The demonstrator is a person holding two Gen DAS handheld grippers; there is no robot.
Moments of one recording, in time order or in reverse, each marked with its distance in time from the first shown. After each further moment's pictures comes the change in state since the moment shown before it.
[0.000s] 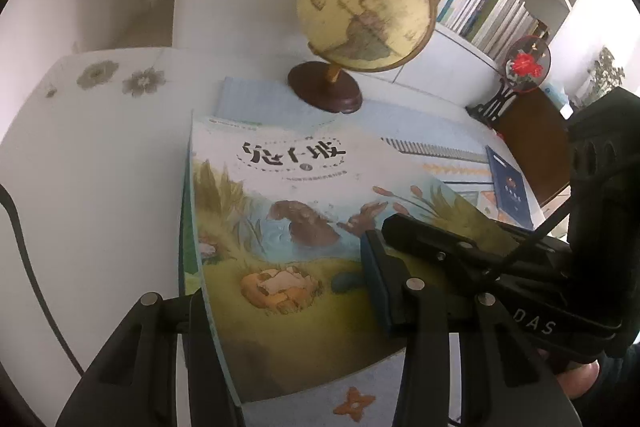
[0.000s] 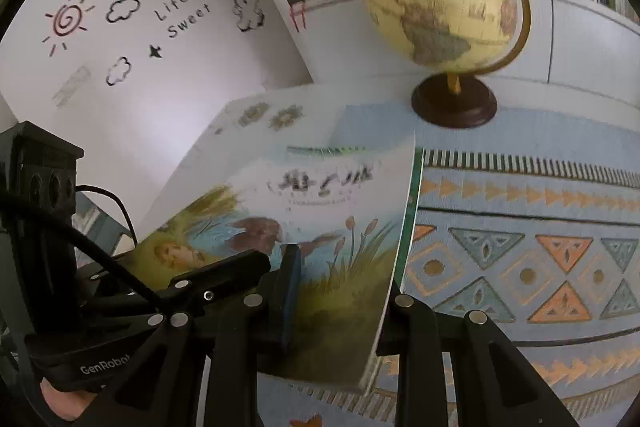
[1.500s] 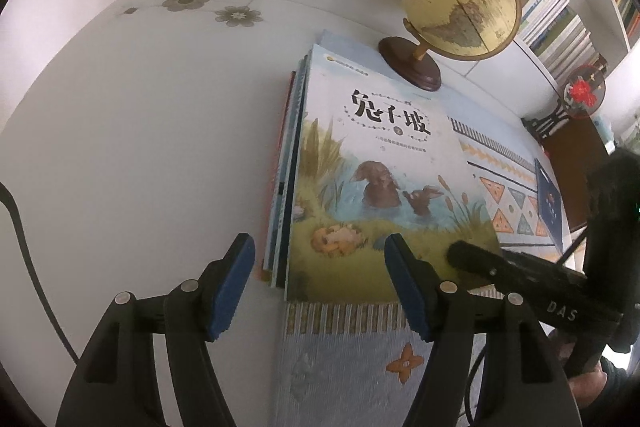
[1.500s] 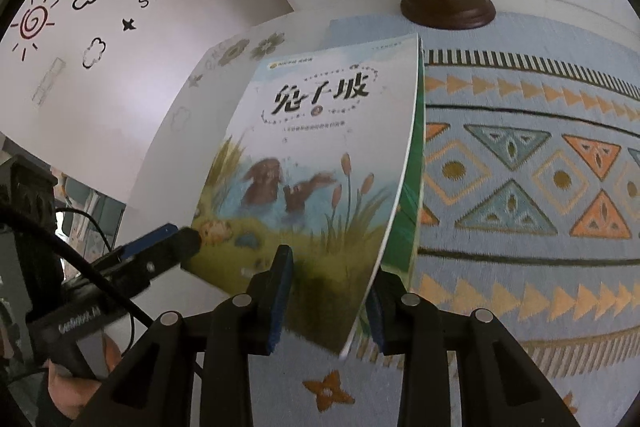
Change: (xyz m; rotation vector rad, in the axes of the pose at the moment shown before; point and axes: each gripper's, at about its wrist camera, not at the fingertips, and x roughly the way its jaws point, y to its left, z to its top) left arm -0.017 0.053 -0.052 -0.213 0.061 0.144; right arm 0.027 -0.010 -0.036 0.115 0.212 0.020
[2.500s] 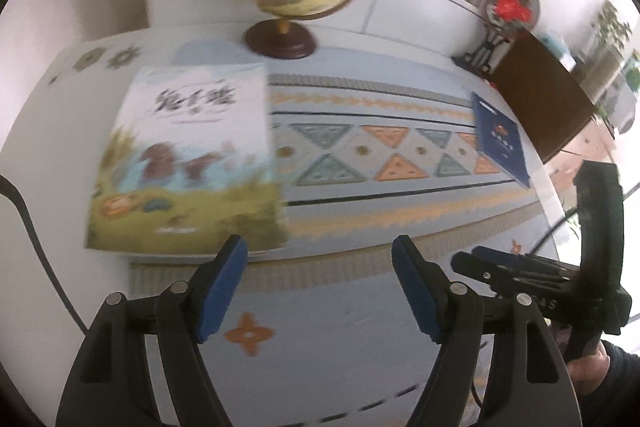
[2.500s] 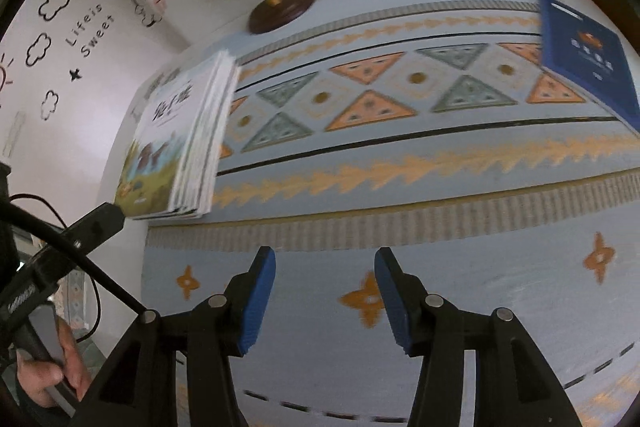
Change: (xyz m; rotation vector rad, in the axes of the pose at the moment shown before) left arm -0.008 -0.184 -0.053 0.272 0.005 -0.025; right arm -0.120 -0.147 -0.091 0.213 -0.048 -0.133
